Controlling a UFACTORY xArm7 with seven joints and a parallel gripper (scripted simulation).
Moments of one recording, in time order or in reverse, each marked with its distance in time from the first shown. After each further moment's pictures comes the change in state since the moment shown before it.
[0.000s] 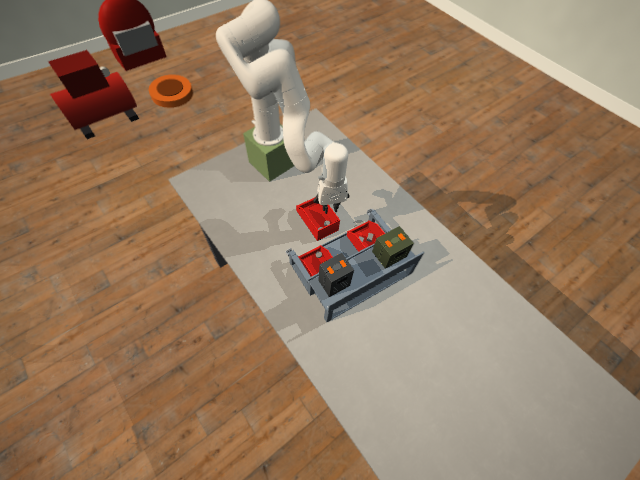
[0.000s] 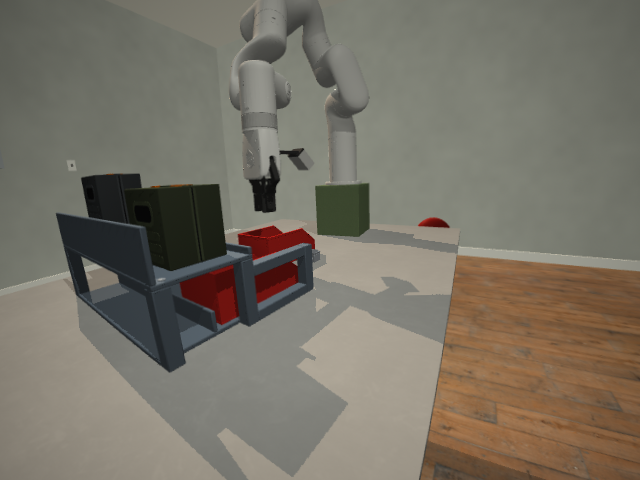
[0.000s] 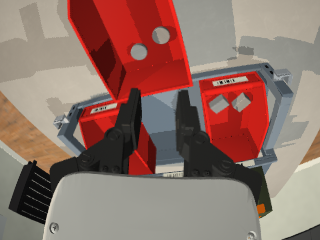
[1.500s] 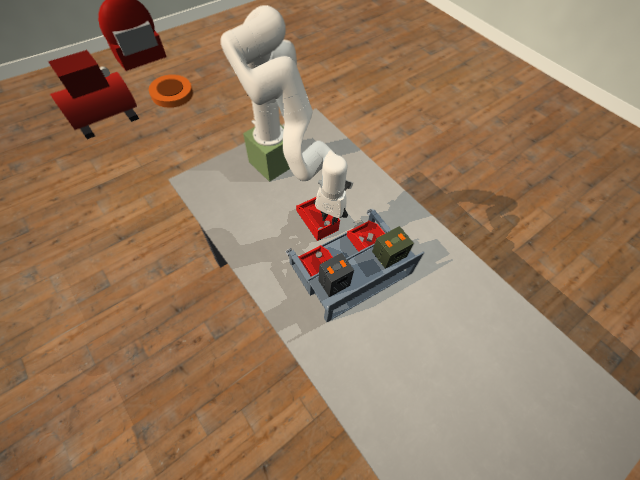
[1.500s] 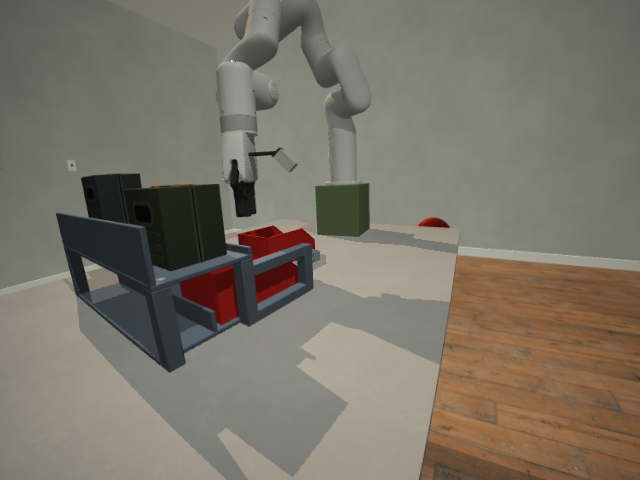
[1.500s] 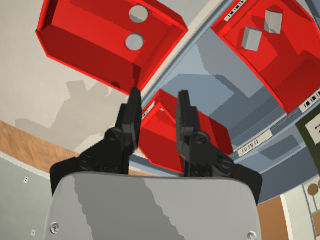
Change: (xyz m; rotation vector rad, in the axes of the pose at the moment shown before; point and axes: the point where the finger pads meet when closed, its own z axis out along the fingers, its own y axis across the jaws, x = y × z) arm -0.040 -0.012 0.006 -0.002 0.009 0.702
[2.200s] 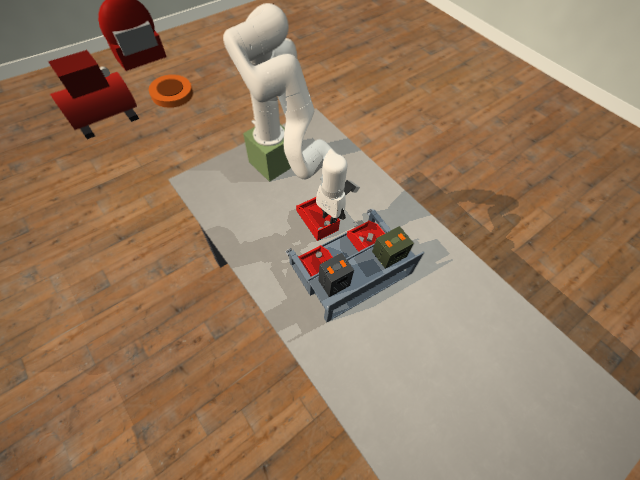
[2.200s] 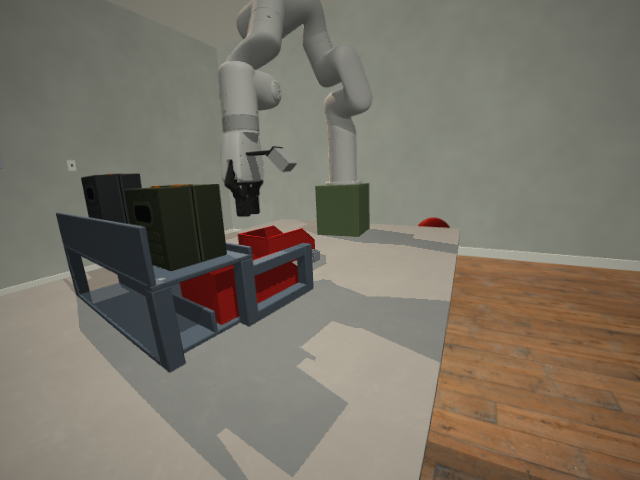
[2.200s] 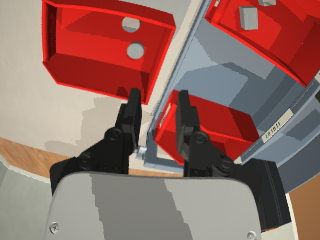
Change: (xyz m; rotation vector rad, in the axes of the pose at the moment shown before) arm 0.004 -0.002 0.000 0.000 0.001 0.273
